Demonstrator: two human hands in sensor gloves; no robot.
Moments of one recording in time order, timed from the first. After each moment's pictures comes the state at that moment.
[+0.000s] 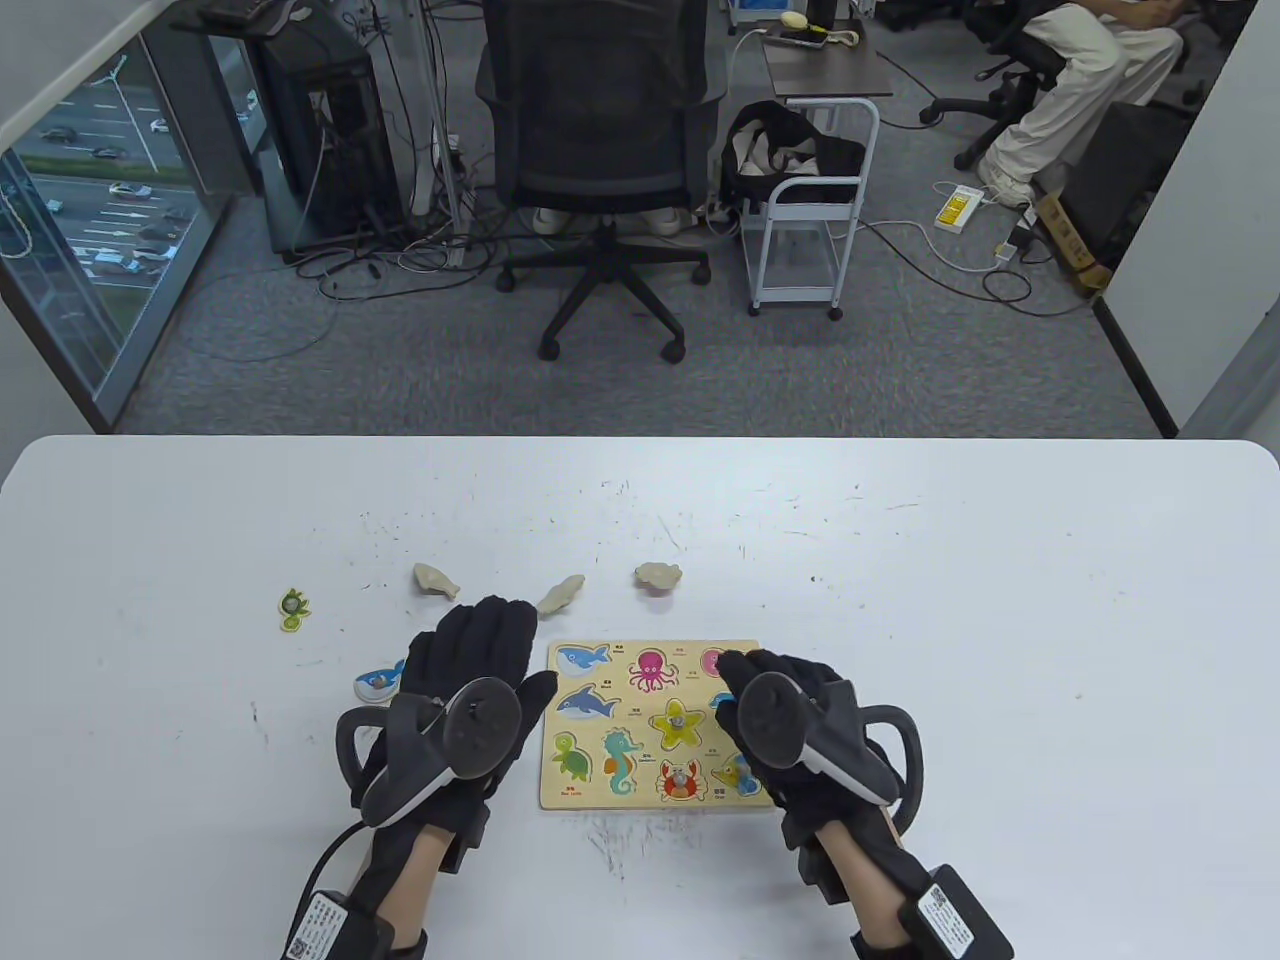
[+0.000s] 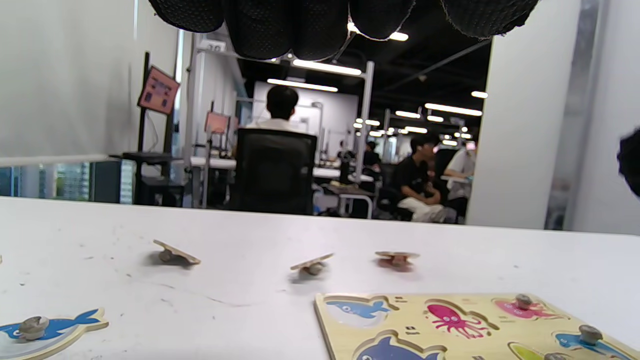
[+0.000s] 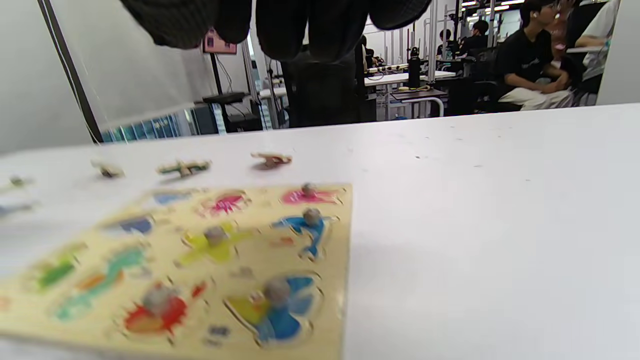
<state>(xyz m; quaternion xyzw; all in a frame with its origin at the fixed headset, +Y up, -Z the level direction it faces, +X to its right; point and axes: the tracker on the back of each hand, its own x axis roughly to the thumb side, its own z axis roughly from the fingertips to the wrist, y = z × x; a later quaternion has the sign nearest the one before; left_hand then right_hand) -0.173 -0.650 -0.302 0.09 -0.08 0.05 0.99 0.128 -0.668 -0.315 0.08 0.04 0.99 0.11</state>
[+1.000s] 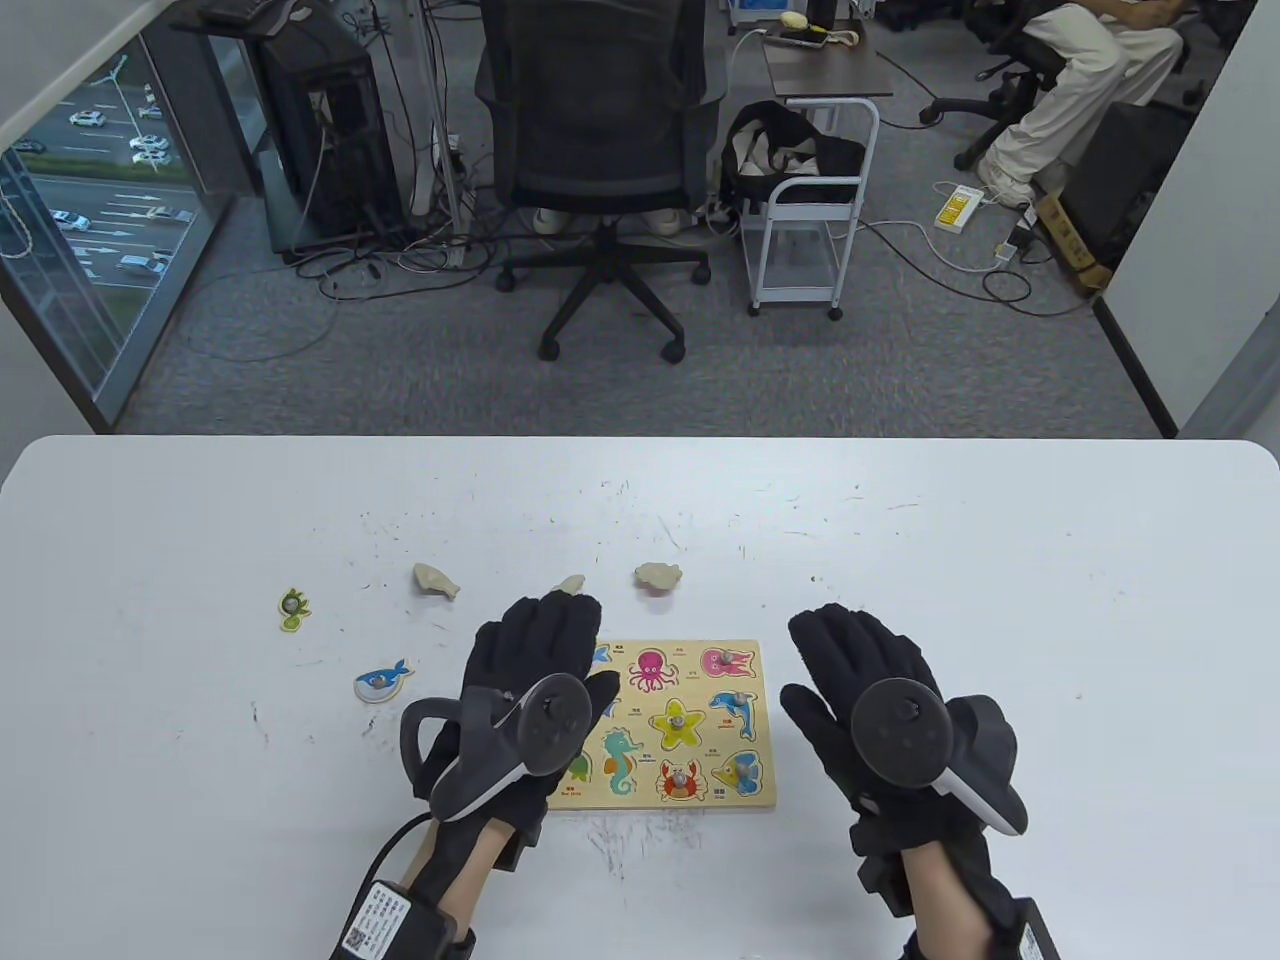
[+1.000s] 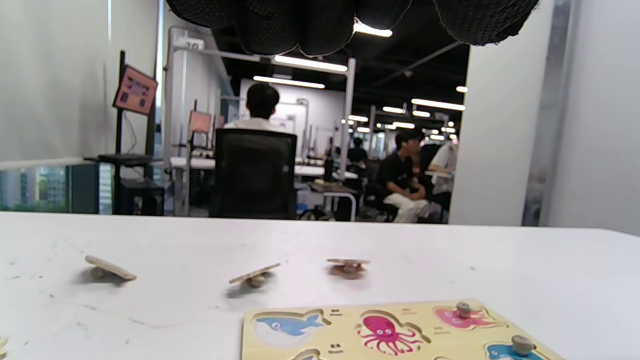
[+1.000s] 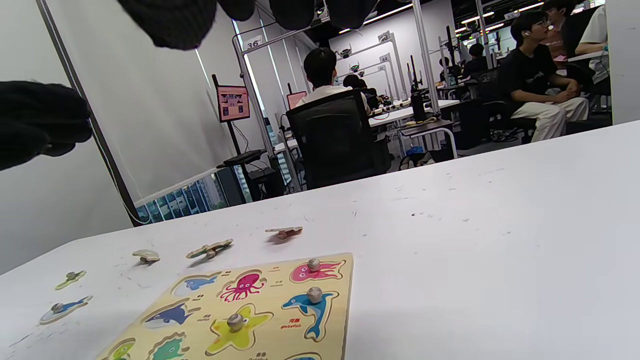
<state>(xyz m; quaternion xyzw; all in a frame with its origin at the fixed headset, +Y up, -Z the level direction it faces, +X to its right) -0.117 -0.633 -0.310 0.09 -0.09 0.04 0.99 0.183 -0.634 -0.285 0.09 -0.02 0.98 0.17</state>
